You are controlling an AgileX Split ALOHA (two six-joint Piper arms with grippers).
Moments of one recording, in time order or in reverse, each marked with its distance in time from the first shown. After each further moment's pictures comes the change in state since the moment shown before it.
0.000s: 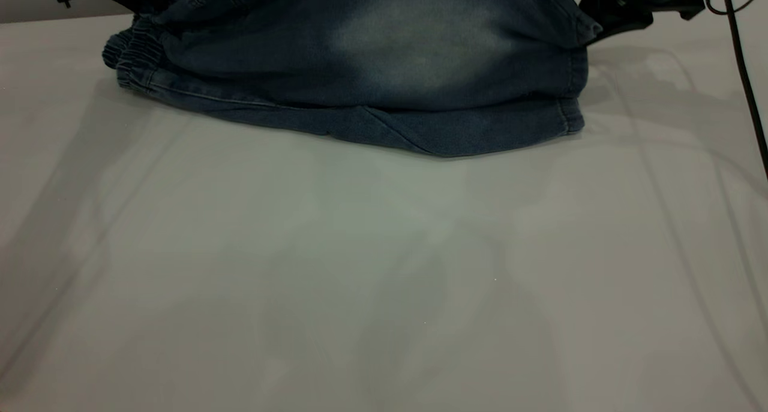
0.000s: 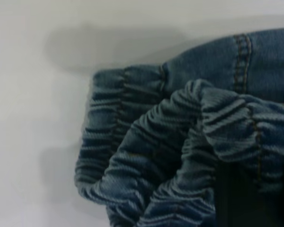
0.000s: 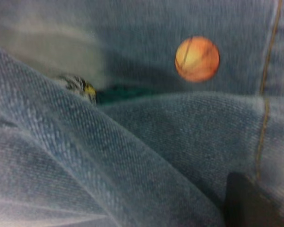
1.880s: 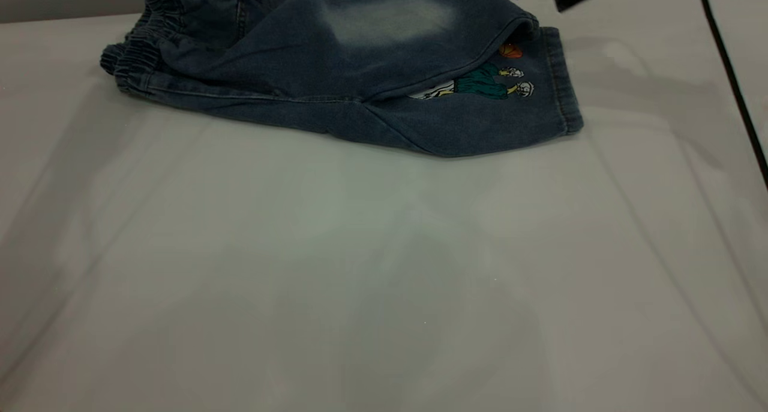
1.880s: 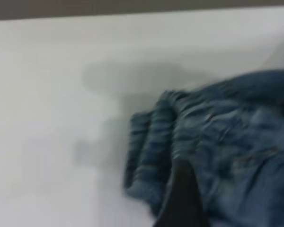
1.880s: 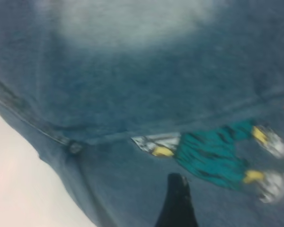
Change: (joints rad) left arm 0.001 -0.076 -0.156 0.110 0.167 0.057; right arm 0.071 0.000 -0.205 -0.049 0.185 0.028
